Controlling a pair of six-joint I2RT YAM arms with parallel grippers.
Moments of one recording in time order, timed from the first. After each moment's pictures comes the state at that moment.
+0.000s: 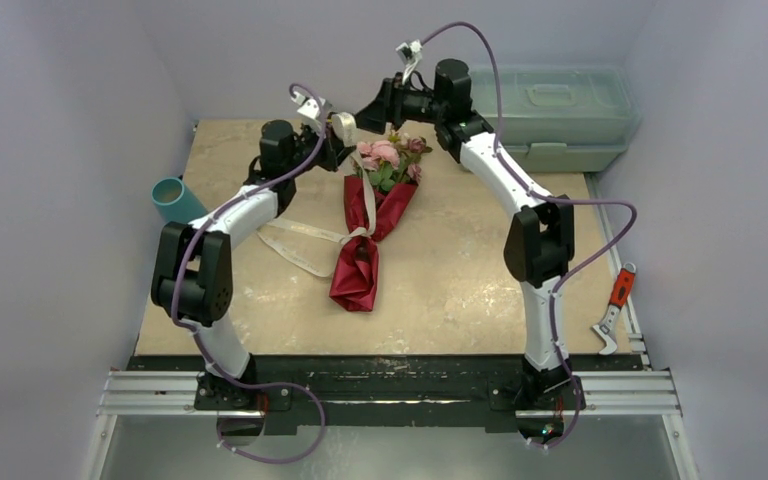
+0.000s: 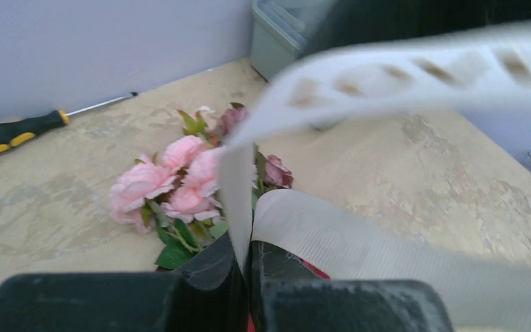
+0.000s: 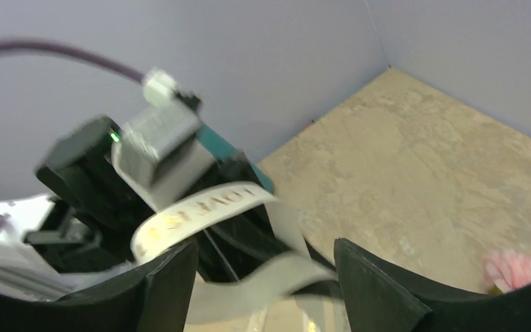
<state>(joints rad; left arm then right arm) -0.26 1.77 1.22 0.41 0.51 -0.18 0.41 2.18 2.10 0.09 -0.87 0.53</state>
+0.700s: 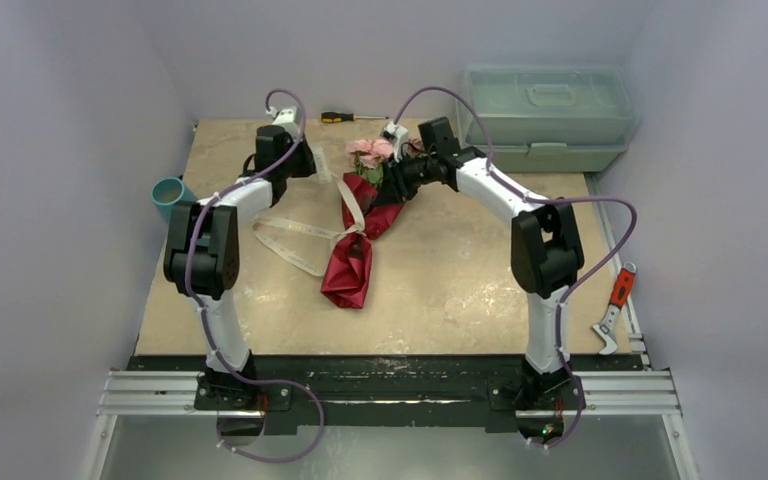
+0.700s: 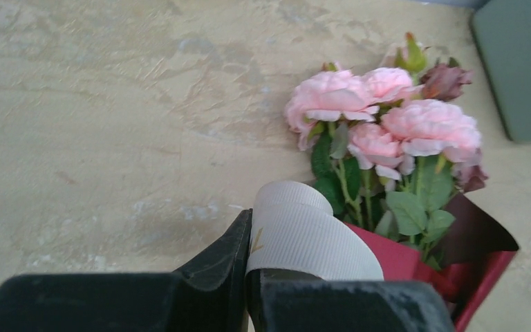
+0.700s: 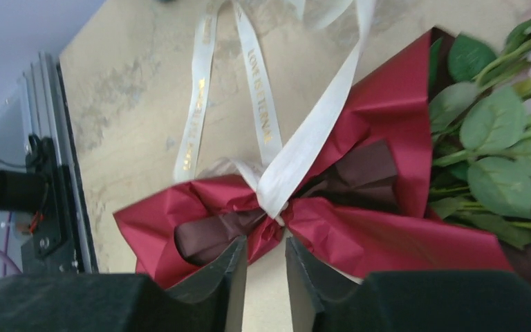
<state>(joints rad) -0.14 1.95 1.31 0.24 0.20 -0.29 0.43 2.05 1.70 -0.41 -0.77 -0.04</state>
